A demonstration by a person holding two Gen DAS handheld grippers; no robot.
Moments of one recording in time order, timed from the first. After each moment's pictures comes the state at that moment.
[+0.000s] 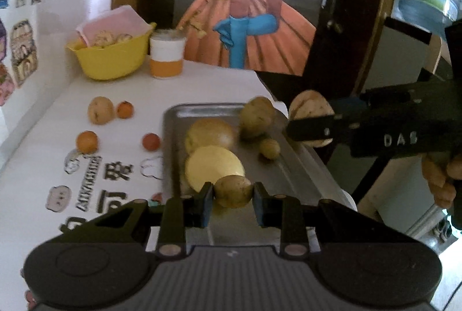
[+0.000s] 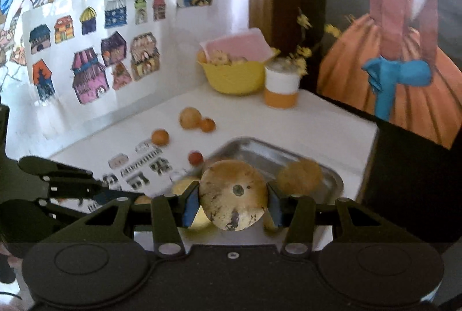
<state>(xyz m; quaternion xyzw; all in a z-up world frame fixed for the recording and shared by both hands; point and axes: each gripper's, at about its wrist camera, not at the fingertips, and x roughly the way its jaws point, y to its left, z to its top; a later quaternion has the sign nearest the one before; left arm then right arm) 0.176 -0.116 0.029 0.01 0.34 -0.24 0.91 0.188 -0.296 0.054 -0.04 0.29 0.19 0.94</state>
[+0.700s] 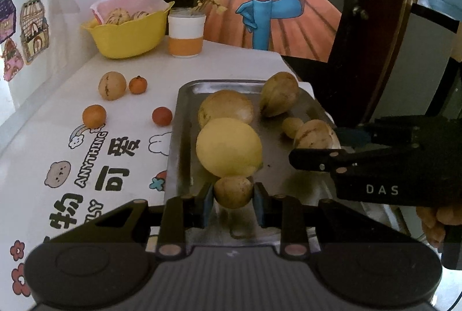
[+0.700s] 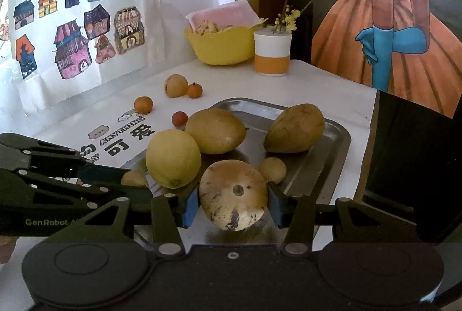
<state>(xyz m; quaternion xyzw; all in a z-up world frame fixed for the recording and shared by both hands) 0.182 -0.126 0.003 0.02 0.36 -0.18 0.92 0.197 -0.293 -0.009 -0.03 0.30 0.18 0.94</state>
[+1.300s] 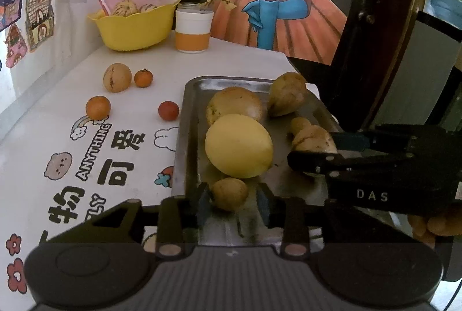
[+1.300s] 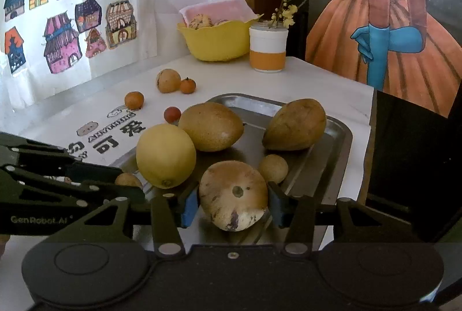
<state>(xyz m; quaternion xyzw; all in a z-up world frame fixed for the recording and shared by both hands) 0.187 -0.115 0.000 -0.01 0.37 -0.18 0.91 0.199 -0.285 -0.013 -0.03 0.29 0.16 0.94</state>
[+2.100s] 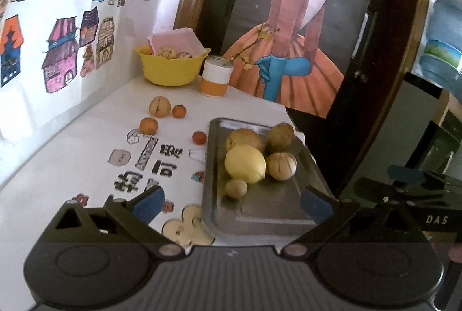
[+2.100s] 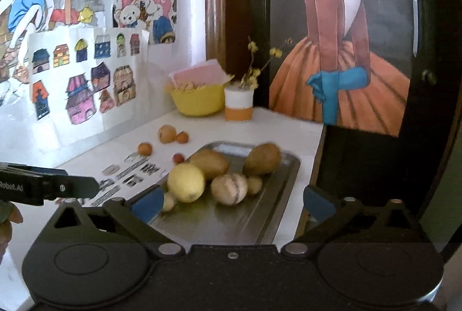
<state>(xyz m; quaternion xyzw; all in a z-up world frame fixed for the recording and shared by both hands) 0.085 -0.052 0.052 -0.08 0.29 -0.16 0.94 0.063 -0.294 0.046 0.01 0.22 0.09 0.97</state>
